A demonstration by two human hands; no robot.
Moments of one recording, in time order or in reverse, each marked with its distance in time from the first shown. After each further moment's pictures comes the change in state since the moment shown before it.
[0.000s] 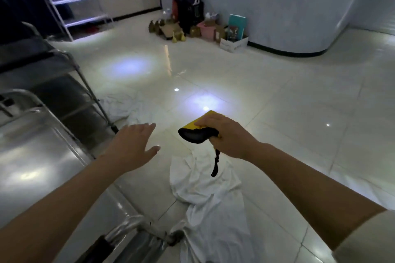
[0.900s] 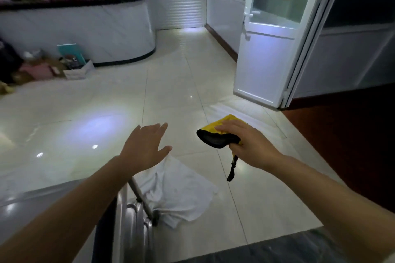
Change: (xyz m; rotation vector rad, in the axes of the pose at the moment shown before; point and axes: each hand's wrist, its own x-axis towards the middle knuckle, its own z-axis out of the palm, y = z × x) left_hand -0.275 0.039 -0.023 -0.005 0.116 0.896; right_hand -0.371 -0.376 0.164 -0.283 0.667 0.786
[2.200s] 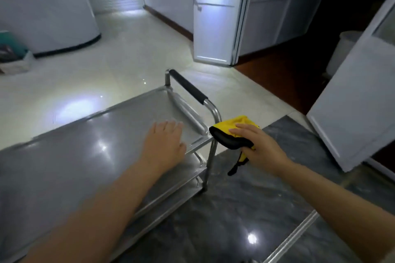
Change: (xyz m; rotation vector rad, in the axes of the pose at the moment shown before) left_hand -0.574 -0.209 0.012 -0.075 0.081 0.387; right_hand -0.398 -0.511 0.292 -0.155 0.180 0.411
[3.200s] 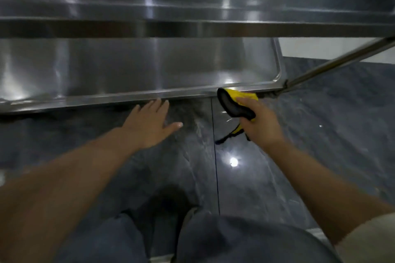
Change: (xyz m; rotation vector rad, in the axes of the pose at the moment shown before) left_hand -0.192 -0.121 0.760 -0.447 -0.665 -0.476; right_hand -0.029 0.283 0.706 0.048 -0.368 0.066
